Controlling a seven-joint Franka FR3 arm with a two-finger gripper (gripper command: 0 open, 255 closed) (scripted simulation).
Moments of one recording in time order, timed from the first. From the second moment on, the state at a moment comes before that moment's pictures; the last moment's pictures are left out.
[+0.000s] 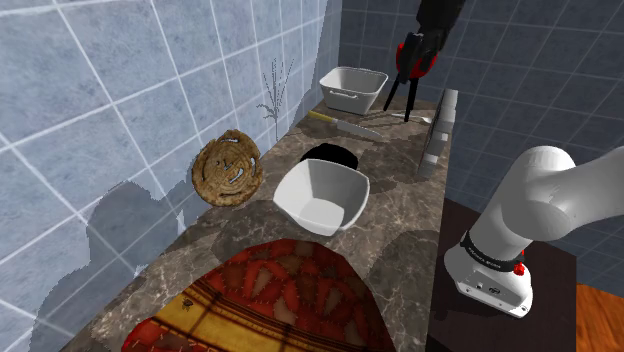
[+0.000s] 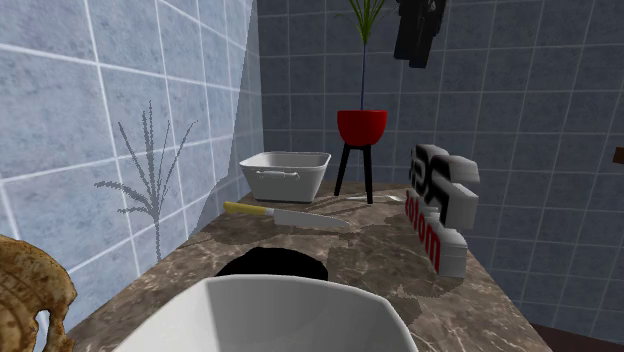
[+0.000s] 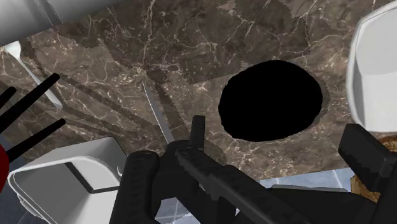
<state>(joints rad) 0.00 -0.81 -0.02 -2.28 -0.08 1.61 0.11</state>
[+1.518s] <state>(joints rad) 0.03 -0.15 -0.30 -2.16 -0.05 2.08 -0.35</state>
